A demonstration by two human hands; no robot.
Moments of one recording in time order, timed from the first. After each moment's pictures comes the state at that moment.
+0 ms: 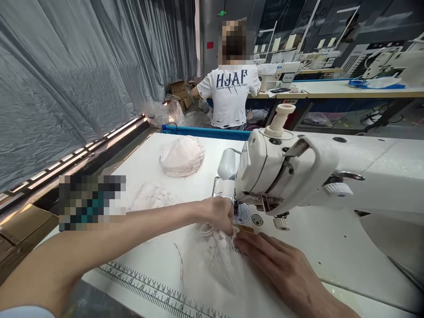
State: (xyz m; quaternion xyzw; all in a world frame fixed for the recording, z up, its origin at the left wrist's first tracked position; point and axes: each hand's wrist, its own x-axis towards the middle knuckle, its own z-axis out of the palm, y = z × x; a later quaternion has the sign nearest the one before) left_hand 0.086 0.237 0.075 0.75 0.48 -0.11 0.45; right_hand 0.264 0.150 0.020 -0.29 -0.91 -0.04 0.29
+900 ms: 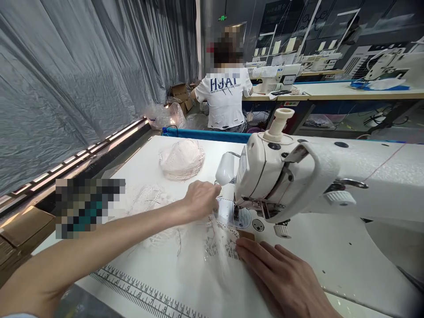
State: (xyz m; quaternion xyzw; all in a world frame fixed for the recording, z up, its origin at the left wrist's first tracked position) left_hand 0.067 0.240 0.079 0.82 0.55 -0.06 0.15; right_hand 0.265 0.145 0.010 -0.32 -0.91 -0.05 0.26
